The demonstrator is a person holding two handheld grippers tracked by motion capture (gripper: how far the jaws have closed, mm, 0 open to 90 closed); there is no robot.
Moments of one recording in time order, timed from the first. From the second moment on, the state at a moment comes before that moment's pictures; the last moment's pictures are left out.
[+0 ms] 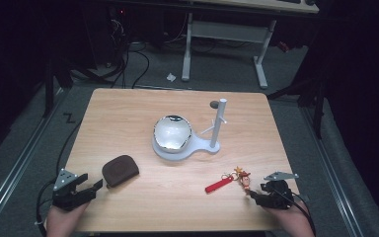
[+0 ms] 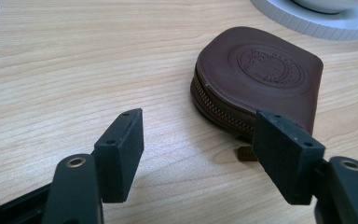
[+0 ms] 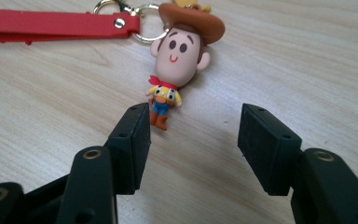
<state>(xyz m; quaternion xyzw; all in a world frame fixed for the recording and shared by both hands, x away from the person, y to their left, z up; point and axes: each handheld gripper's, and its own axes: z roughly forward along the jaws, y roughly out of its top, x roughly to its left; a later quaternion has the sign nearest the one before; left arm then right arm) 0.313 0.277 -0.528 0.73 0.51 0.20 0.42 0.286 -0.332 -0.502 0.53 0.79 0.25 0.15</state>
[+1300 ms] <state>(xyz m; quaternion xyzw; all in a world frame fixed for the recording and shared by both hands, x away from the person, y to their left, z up) 0.315 0.273 -0.529 0.74 0.50 0.20 0.41 0.351 -0.301 -0.477 0.53 0.84 0.14 0.07</state>
